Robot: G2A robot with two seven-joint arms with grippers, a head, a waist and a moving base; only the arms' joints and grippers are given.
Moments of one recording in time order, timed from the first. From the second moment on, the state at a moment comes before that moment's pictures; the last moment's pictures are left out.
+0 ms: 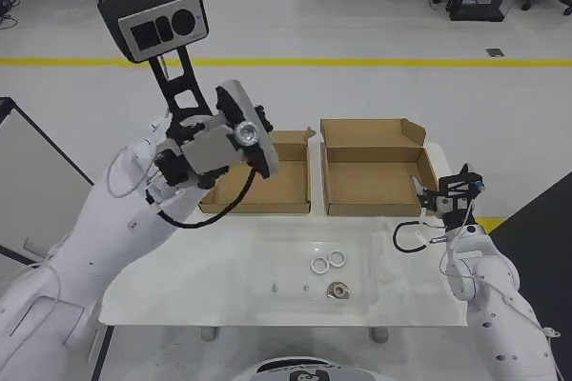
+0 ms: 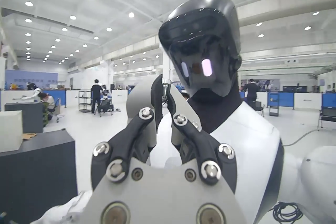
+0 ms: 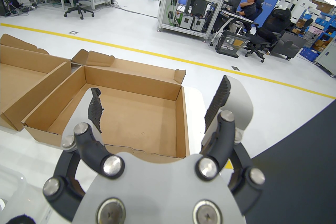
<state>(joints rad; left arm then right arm) 0.67 -1.09 -0.84 -1.86 -1.00 -1.01 -0.73 -1.73 -1.15 1.60 -1.80 -1.33 0.00 0.00</state>
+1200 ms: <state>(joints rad) 0.75 -1.20 -0.90 -1.81 -1.17 -0.96 -0.86 -1.73 -1.15 1.60 -1.80 -1.33 0.00 0.00</state>
